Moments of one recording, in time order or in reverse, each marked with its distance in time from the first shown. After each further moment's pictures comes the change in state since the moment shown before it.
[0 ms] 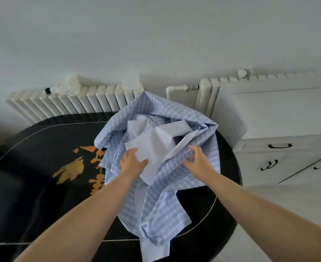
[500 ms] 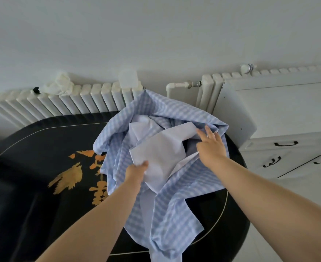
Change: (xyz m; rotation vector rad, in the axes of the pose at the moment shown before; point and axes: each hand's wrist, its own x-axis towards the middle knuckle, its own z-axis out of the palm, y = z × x) left_hand 0.027 -0.019 0.011 -0.609 -0.049 -0.307; right_hand 0.070 -0.024 -0.009 -1.132 -0.016 -0.179
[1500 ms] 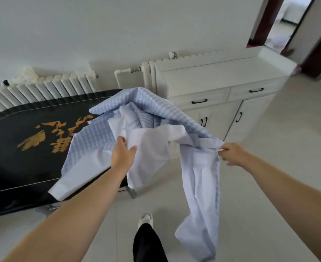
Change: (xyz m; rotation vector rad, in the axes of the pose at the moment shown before) left_hand -0.365 -0.139 0.122 0.418 0.063 0.589; right_hand -0.459 0.235 0.126 0.833 -0.070 0.483
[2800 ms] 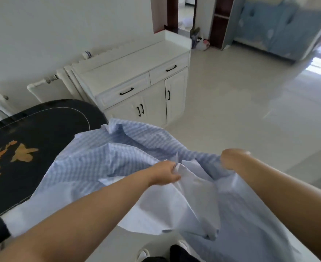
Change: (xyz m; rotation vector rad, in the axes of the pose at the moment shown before) left_hand -0.242 0.121 0.149 0.599 -1.136 0.678; right_hand -0.204 0.181 -0.034 -0.518 -0.165 0.603
